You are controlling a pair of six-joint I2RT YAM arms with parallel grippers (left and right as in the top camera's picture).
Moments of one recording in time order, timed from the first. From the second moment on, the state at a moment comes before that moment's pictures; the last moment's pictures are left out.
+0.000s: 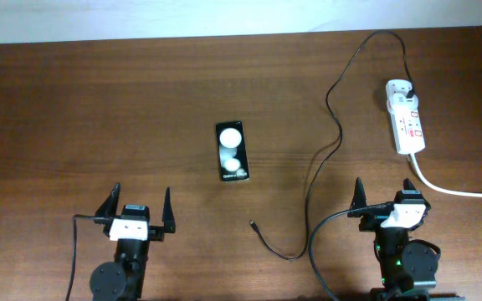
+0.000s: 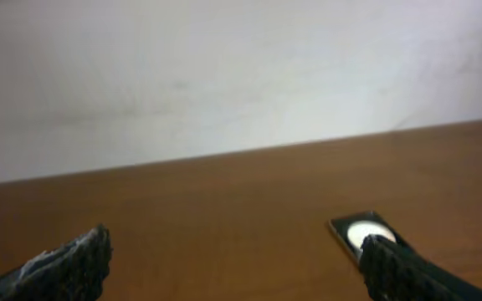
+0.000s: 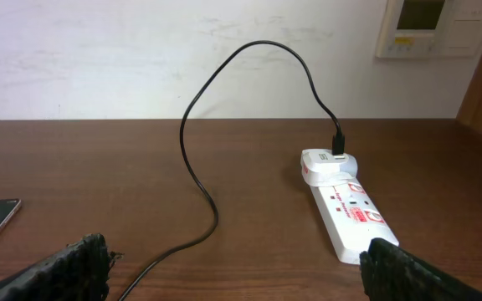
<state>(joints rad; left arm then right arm) -0.16 0.01 0.01 0.04 -0.07 0.11 -0.02 0.01 0.01 -0.07 0.04 0.00</state>
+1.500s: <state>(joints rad) -0.16 1.27 1.24 -0.80 0.17 0.03 -0.02 0.01 0.01 -0.07 0.04 0.00</state>
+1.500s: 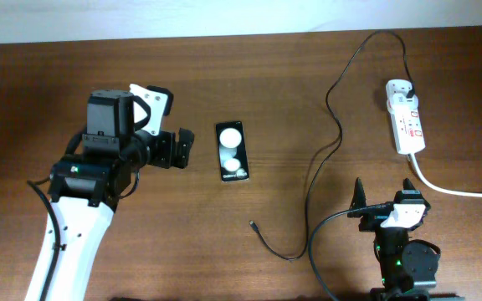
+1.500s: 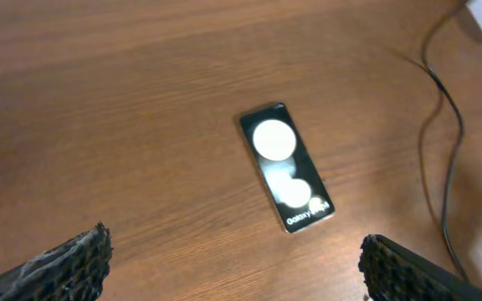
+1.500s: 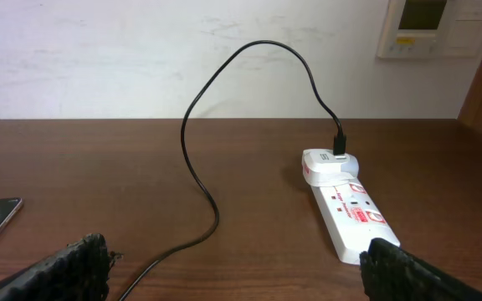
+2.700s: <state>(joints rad) -0.16 1.51 1.24 -0.90 0.03 -0.24 -0.02 0.01 0.01 -0.07 0.04 0.00</state>
